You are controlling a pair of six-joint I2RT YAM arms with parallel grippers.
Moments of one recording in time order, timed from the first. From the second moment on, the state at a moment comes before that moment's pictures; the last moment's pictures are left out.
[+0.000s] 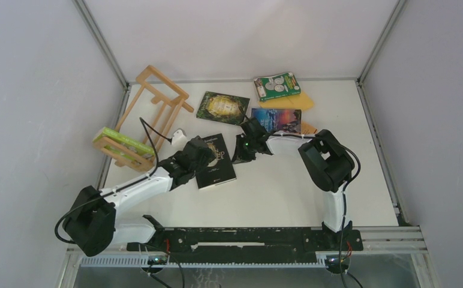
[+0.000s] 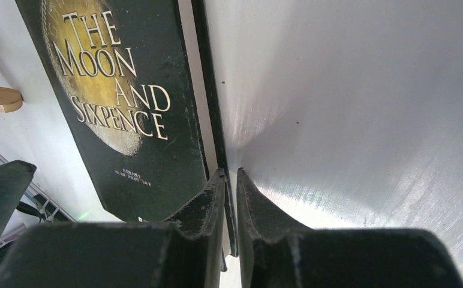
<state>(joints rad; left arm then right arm) -0.68 1.25 0.67 -0.22 -0.47 -1.14 0.67 1.99 1.22 -0.21 -0.29 0.69</state>
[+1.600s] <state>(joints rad) -0.67 1.25 0.29 0.34 -0.43 -1.17 0.66 2.08 1.44 -0.39 -0.09 0.59</state>
